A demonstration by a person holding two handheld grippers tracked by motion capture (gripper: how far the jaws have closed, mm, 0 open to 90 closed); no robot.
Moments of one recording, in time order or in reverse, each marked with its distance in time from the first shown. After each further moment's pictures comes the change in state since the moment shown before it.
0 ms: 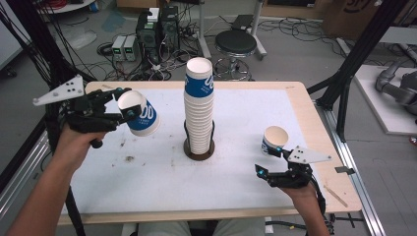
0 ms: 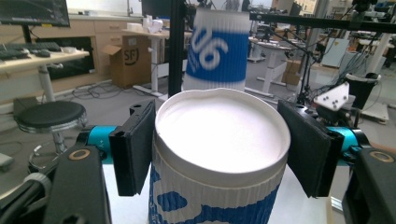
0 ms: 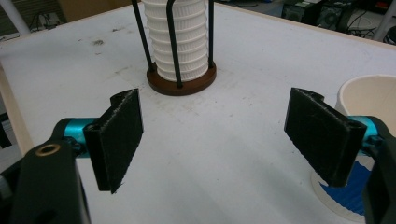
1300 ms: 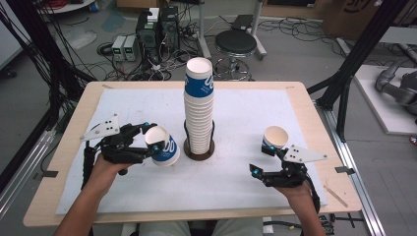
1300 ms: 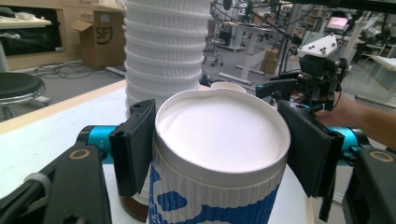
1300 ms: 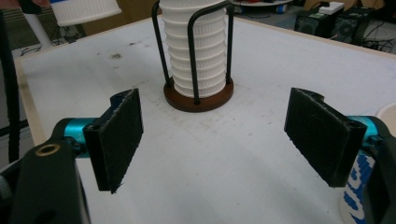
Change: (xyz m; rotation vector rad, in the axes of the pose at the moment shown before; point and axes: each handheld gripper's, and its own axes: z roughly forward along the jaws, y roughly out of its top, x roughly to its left) left arm -0.025 -0.084 0.035 0.041 -0.090 -0.046; right arm 0.009 0.007 0.009 -0.042 0.059 0.000
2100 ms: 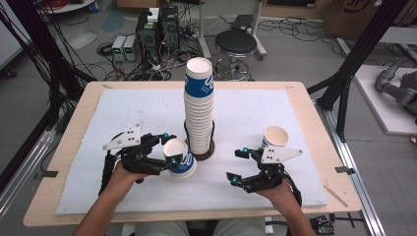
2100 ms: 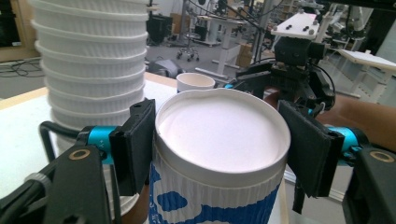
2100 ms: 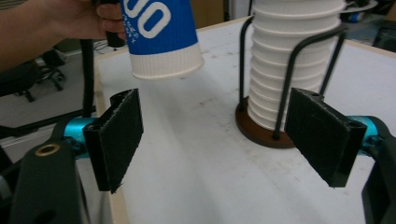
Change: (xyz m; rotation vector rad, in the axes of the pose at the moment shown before) left arm -0.023 -0.015 0.035 0.019 -0.113 0.005; right arm 0.034 0.021 0.040 0.000 0.250 -0.063
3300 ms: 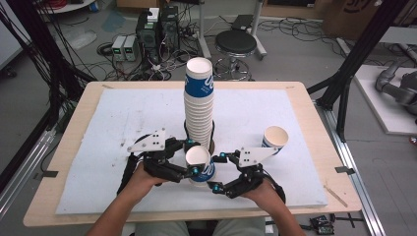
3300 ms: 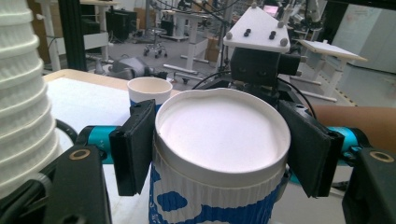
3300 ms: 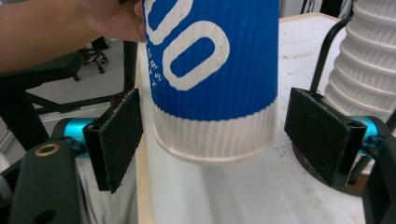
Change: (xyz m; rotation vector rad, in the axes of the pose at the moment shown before) left arm -0.023 0.007 0.046 0.024 -0.145 0.024; right arm 0.015 0.010 0.043 0.032 0.167 -0.068
